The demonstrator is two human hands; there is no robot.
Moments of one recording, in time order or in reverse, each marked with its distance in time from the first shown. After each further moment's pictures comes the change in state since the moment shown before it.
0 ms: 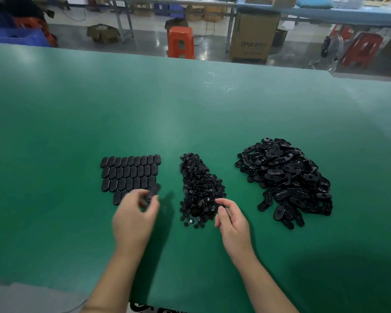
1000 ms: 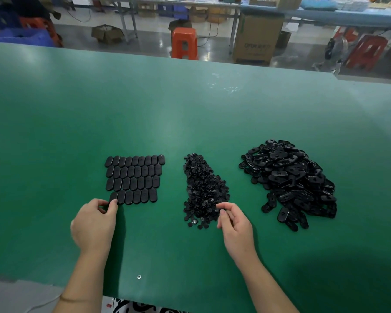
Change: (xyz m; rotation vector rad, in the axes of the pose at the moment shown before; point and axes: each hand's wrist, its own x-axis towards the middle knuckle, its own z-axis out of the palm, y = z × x) left_hand 0.030 -0.079 -0.035 0.223 0.068 -0.359; right_hand -0.002 0.000 0.001 -0.106 0.003 0.007
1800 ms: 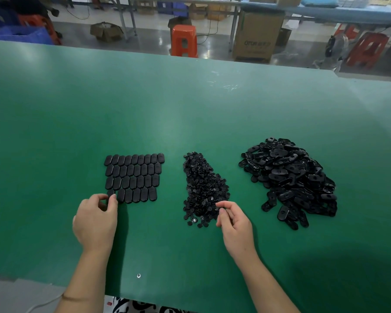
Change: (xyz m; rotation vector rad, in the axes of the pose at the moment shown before) left_hand -0.002 0.006 0.003 -0.048 0.058 0.044; right_hand 0.001 0.000 0.000 -0.009 -0.002 0.000
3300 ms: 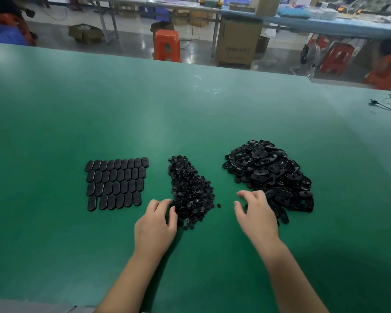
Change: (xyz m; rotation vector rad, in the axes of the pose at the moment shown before) left_hand -0.099 0.083 0.048 -0.046 -0.321 0.524; right_hand 0.032 -0.014 -0.077 -0.875 0.137 0.009
